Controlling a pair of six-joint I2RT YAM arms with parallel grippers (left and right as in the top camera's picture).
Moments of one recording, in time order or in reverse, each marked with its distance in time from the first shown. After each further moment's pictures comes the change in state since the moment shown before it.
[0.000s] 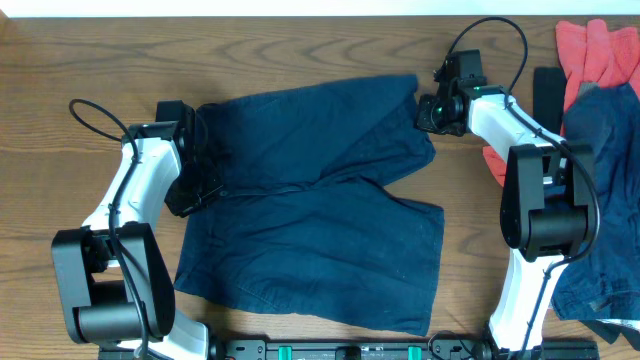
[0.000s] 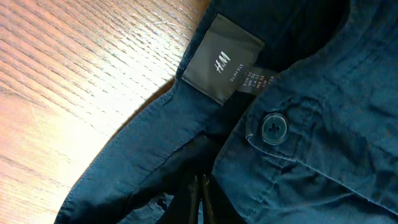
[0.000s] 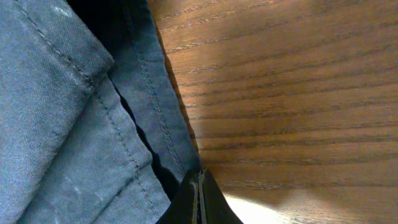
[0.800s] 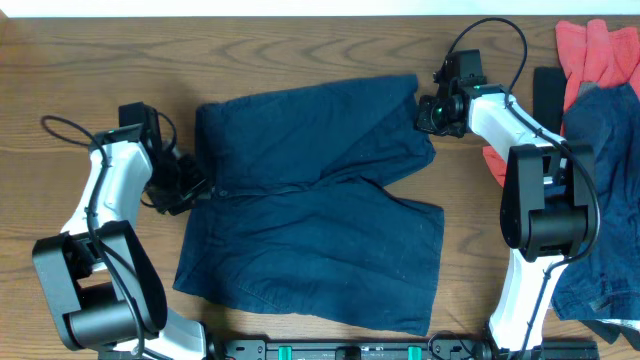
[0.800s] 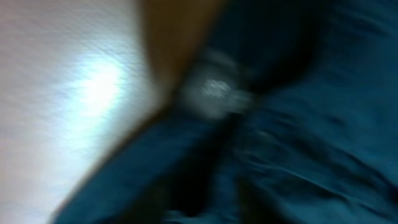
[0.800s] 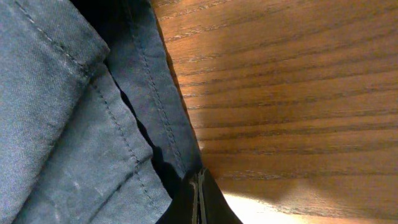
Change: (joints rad) left arm 0.143 0.000 0.000 0.050 0.241 0.142; right arm 0.000 0.000 0.007 -0.031 -0.001 0.000
